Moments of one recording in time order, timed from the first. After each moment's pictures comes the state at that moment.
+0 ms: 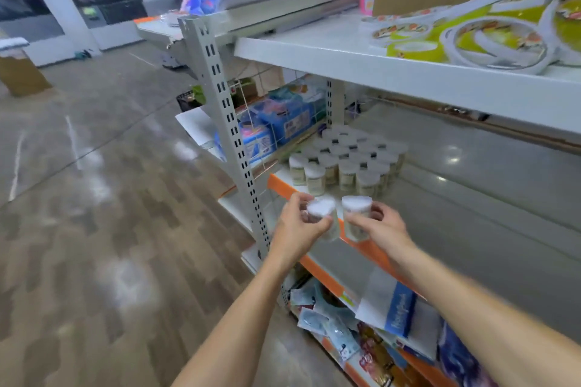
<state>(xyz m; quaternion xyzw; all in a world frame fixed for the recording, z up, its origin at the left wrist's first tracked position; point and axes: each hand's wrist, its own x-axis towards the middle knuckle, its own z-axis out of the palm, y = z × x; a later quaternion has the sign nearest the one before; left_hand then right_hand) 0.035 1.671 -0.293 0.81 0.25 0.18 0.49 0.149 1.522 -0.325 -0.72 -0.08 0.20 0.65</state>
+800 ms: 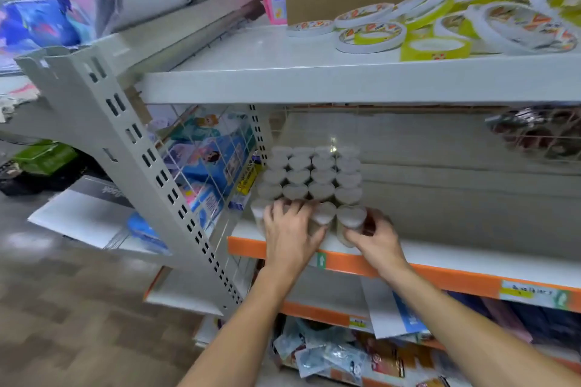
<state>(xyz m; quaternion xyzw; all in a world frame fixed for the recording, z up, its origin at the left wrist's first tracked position) 0.155 1.777 -0.319 0.96 -0.07 0.26 0.10 0.163 1.594 -0.357 -0.80 0.07 -0.05 0.59</state>
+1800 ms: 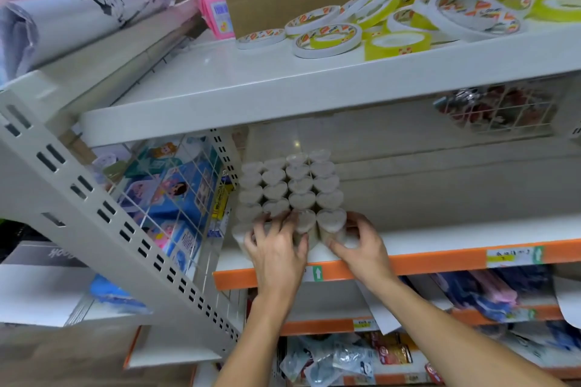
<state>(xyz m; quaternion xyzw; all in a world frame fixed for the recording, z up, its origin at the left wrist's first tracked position) 0.161 1.785 -0.317 0.97 -0.07 0.19 0.12 0.149 1.620 -0.367 -0.80 0.11 -0.14 0.58</state>
